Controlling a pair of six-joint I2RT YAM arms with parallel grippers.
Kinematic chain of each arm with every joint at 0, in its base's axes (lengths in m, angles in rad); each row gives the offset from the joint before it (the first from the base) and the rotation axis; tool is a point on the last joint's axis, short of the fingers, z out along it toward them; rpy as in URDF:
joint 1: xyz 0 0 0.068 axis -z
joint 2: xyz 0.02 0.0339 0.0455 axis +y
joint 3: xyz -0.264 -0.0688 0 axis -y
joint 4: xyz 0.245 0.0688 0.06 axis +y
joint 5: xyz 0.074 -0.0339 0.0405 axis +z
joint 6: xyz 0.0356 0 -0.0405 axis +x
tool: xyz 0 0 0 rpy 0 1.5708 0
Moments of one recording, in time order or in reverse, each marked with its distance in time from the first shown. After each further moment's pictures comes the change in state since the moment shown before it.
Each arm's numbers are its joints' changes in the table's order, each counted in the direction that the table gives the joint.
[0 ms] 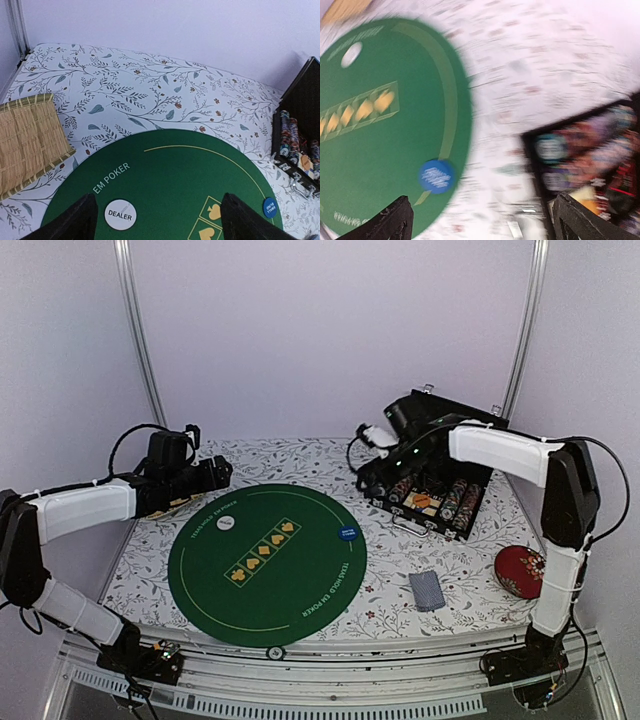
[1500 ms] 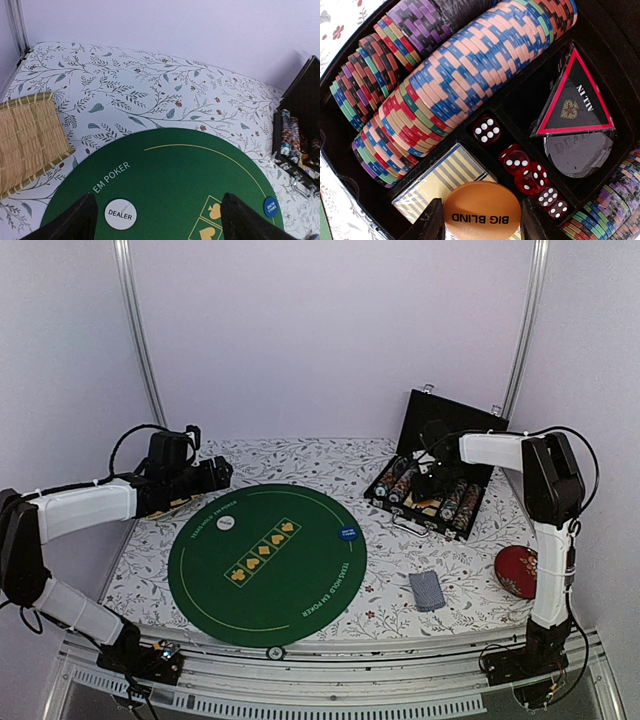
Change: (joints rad) left arm 0.000 0.005 0.000 0.001 0.000 0.000; right arm 0.268 0.185 -0.014 0.055 -0.115 0.124
